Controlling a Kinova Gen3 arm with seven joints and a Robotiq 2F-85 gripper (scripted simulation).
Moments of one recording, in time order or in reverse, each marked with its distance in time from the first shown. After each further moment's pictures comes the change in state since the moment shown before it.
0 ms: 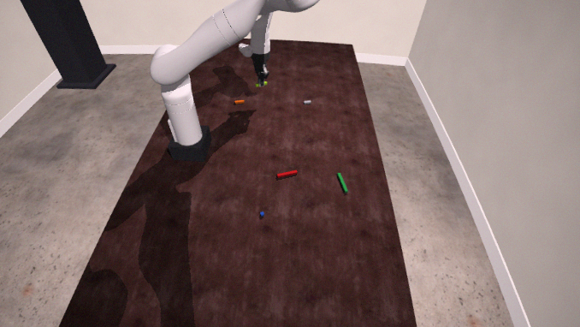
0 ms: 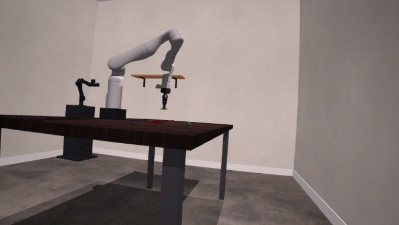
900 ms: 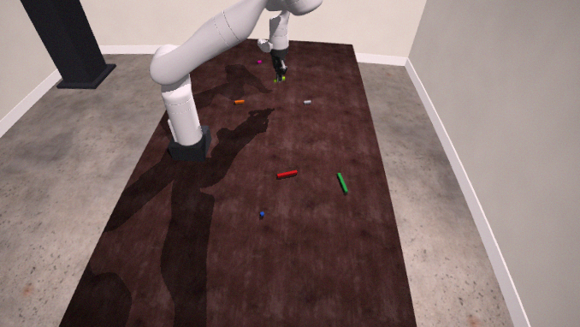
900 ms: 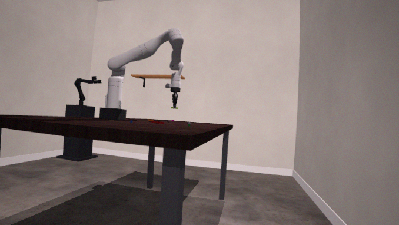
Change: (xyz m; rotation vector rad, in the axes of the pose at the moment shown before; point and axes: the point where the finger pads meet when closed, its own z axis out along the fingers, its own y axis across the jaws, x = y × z) arm -0.077 -0.014 -0.013 -0.003 -0.036 0.047
